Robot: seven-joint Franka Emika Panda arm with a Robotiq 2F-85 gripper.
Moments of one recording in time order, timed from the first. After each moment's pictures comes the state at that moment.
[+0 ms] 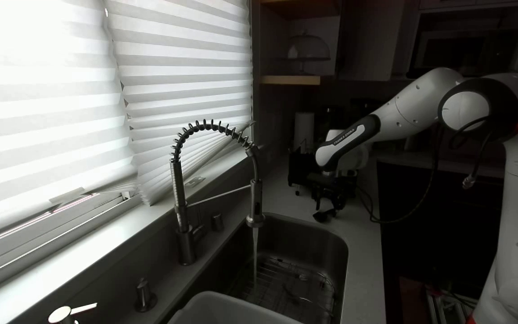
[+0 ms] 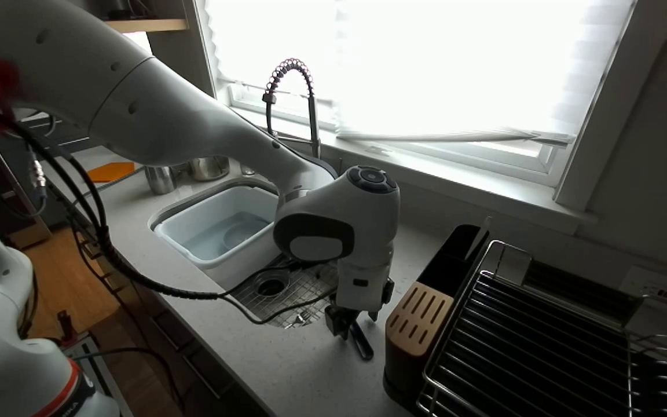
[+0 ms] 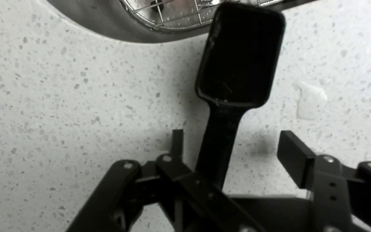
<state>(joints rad) -0.38 0.19 -0.29 -2.17 0.19 2.33 1.01</state>
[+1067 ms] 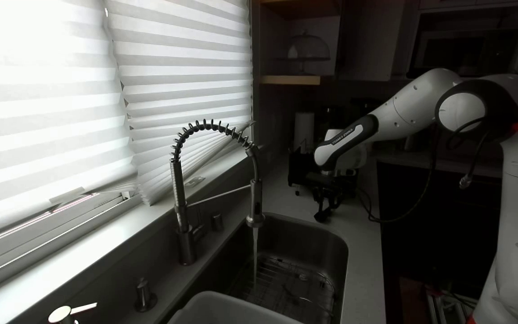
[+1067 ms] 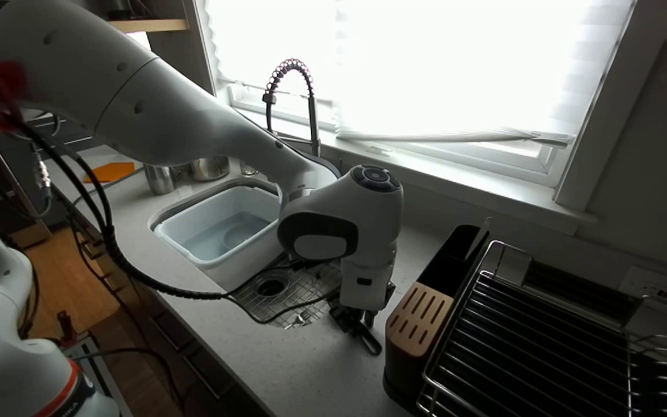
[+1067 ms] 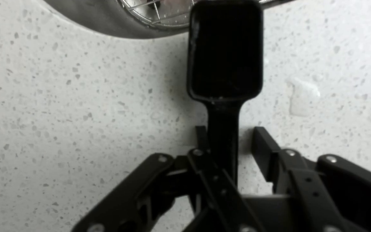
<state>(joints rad) -0.37 0.20 -0.30 -2.14 0.19 2.32 1.01</state>
